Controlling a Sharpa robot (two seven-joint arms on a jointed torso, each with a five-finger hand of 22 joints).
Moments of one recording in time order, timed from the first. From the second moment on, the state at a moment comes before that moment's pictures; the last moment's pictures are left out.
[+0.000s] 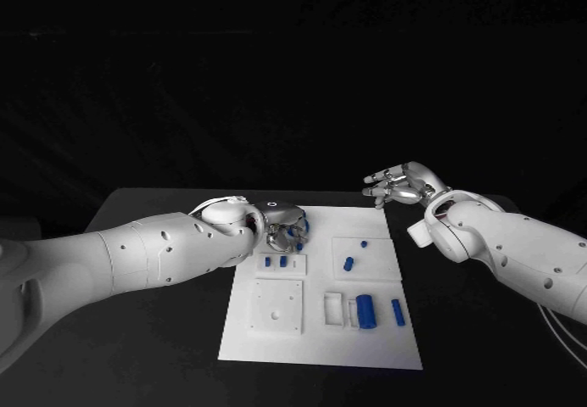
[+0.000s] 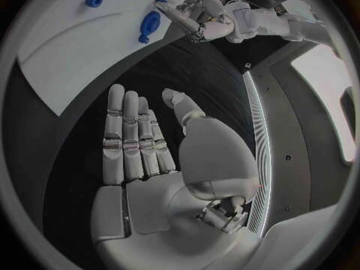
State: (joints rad) left arm 1.31 -0.51 -0.24 1.16 -1.45 -0.16 0.09; left_hand 1.39 -0.13 0.32 -0.08 0.23 1.09 0.08 0.06 0.07 1.16 0.05 0.06 0.06 1.43 -0.07 1.13 0.44 0.09 1.34 -0.07 0.44 1.31; right arm 1.08 -0.69 0.22 1.17 -0.86 -0.30 0.12; right_hand 1.21 -0.06 0.16 -0.22 0.58 0.99 0.14 0.07 0.06 1.22 0.07 0.16 0.07 1.08 0.03 0.68 0.39 0.10 1.22 0.00 0.20 0.79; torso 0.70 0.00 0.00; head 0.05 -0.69
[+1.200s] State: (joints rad) left arm 1.30 -0.49 -0.24 1.13 -1.46 -0.17 0.08; left_hand 1.40 -0.07 0.29 -0.08 0.22 1.17 0.09 0.06 0.07 1.27 0.04 0.06 0.06 1.42 -0.06 1.15 0.42 0.11 1.32 -0.06 0.46 1.31; right arm 1.08 -0.69 0.22 1.17 -0.87 -0.30 0.12; right_hand 1.21 -0.06 0.17 -0.22 0.58 0.99 0.14 0.07 0.06 1.22 0.08 0.16 0.07 1.08 0.03 0.68 0.39 0.10 1.22 0.00 0.20 0.79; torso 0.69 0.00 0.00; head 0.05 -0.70
